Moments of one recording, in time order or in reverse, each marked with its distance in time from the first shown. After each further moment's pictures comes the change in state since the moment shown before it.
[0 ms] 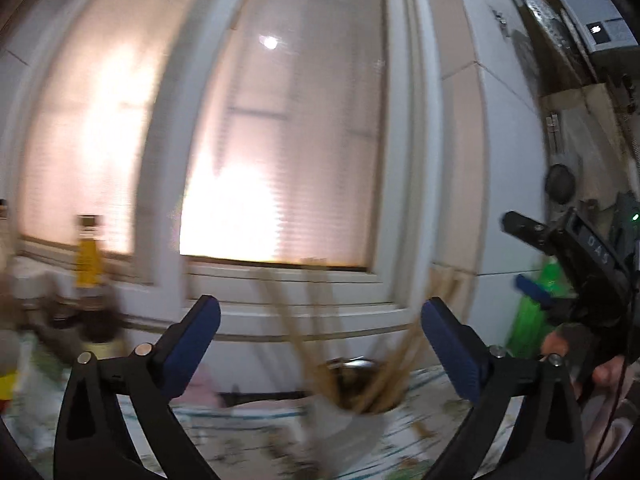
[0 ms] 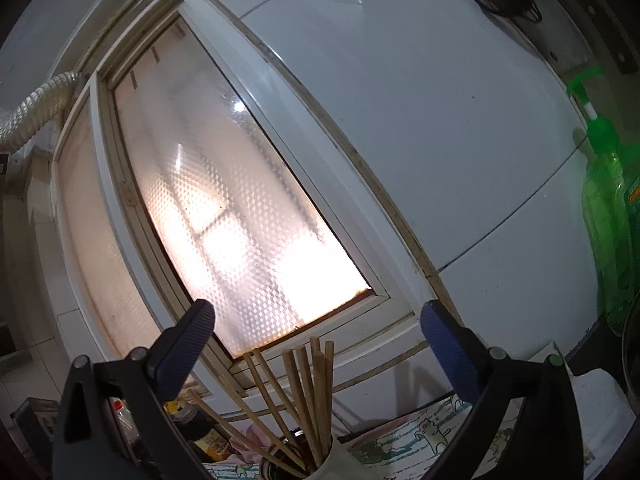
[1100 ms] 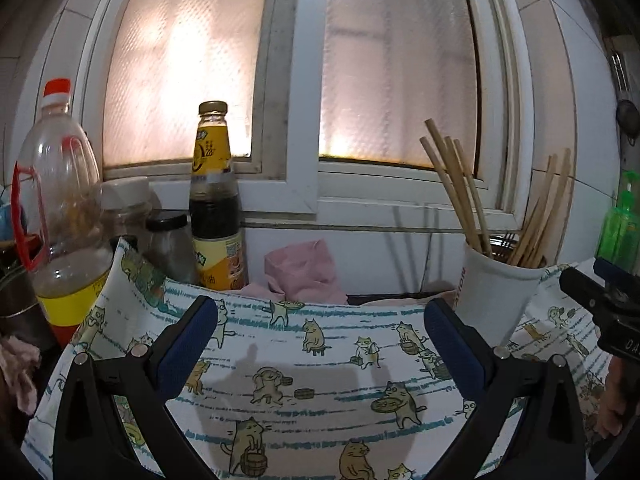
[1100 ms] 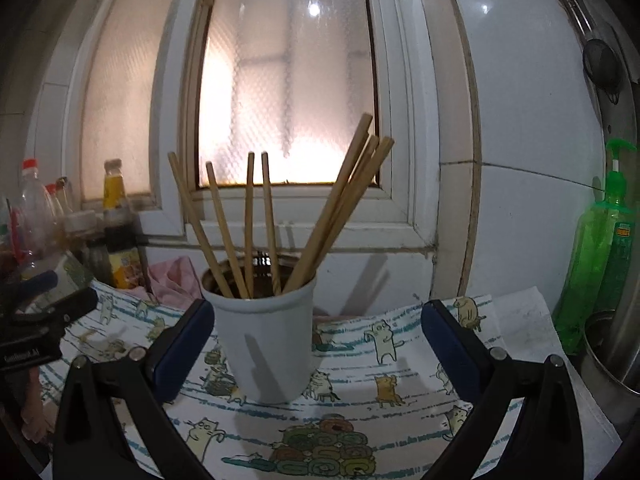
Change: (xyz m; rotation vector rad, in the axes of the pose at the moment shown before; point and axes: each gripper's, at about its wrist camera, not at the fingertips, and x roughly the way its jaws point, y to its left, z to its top) left arm -0.012 0.071 -0.065 0.003 0.218 0.254; right arm -0.002 0.045 -0.126 -0.557 0.265 -0.167
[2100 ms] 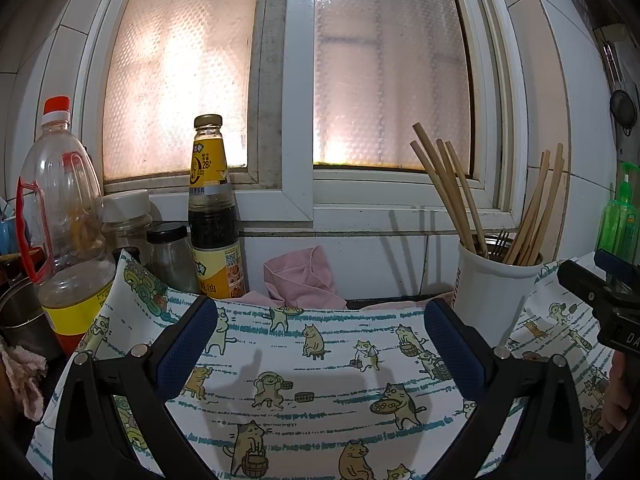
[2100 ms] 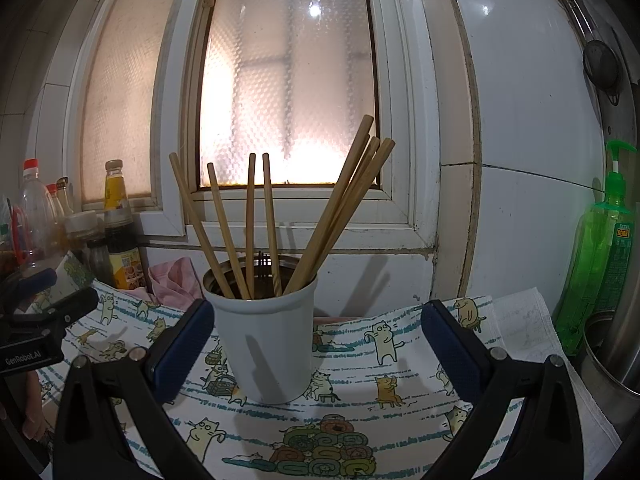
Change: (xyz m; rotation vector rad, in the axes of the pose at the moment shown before) left arm -0.007 -0.007 -0.002 0.039 -0.027 0.004; right arm -0.001 -0.001 0.001 0.001 -0.012 0.001
